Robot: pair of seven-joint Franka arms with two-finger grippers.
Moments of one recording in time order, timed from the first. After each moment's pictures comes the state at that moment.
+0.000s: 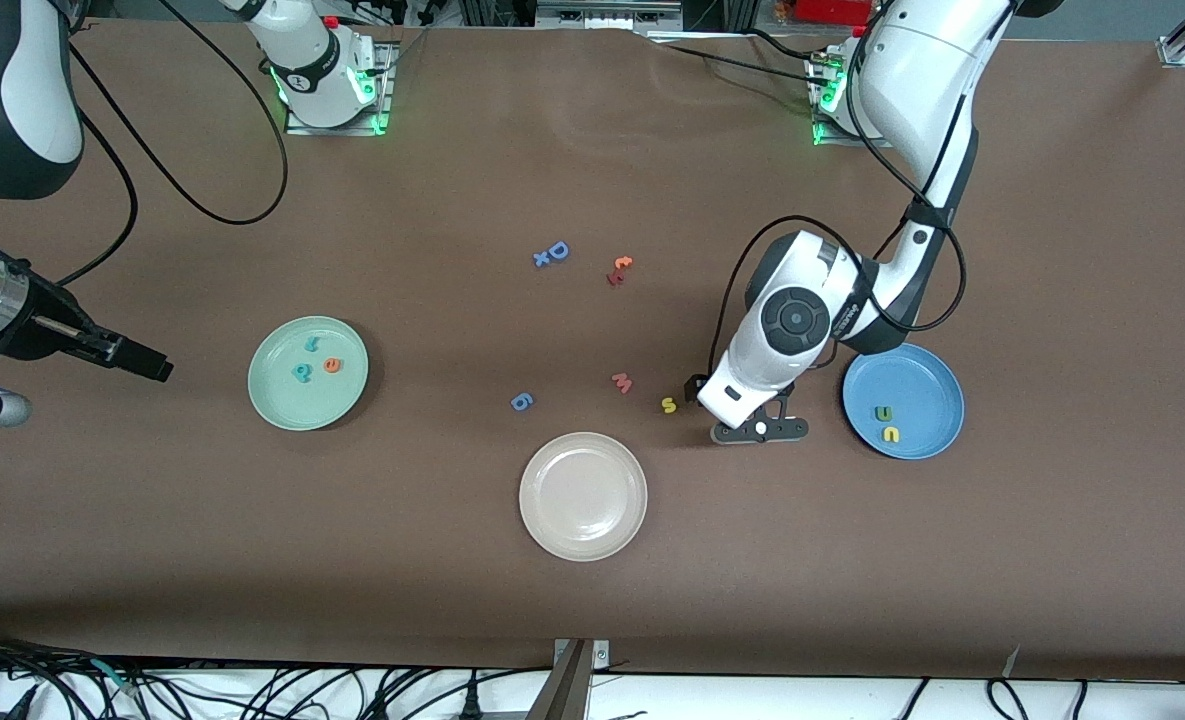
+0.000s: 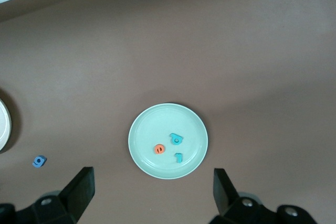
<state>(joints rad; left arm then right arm) -0.41 0.67 -0.05 -1.59 -0.04 2.24 -0.53 0.01 0.34 0.04 -1.32 -0.01 1.66 0.36</state>
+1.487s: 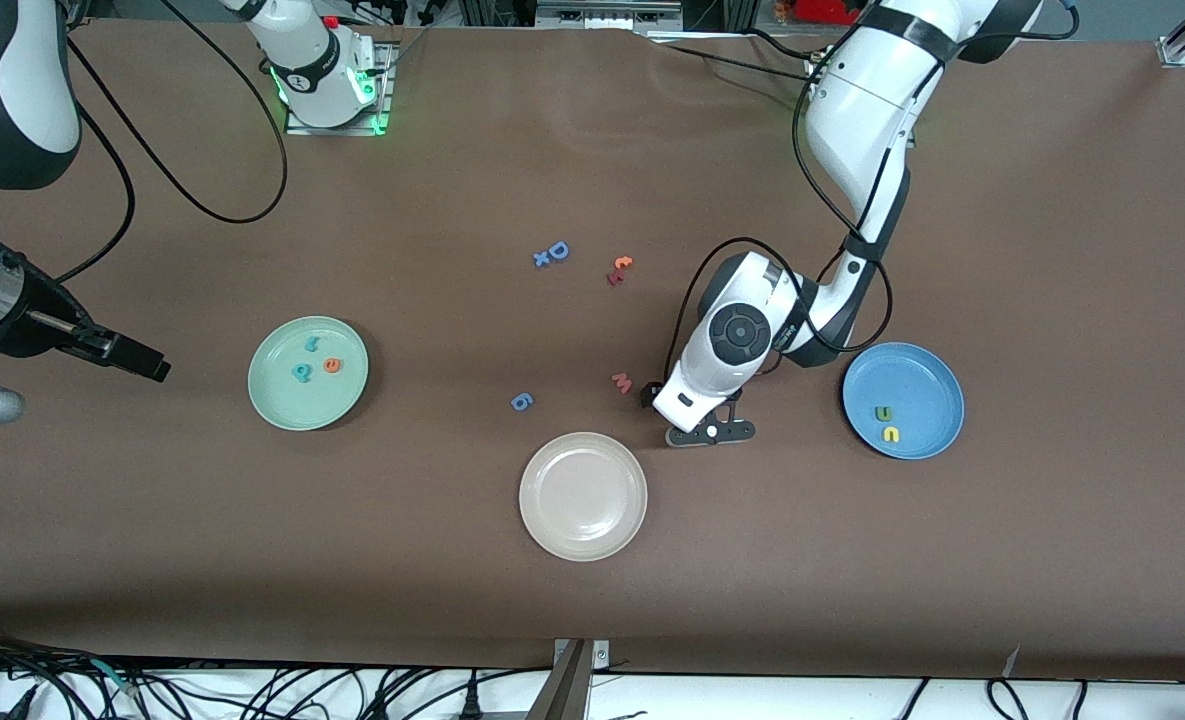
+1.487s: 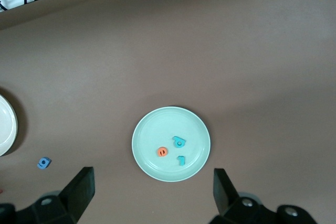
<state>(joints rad) -0.49 0.82 -0.04 -1.52 -0.08 2.35 -0.59 0.00 0.33 0.05 -1.32 -0.01 1.68 0.36</state>
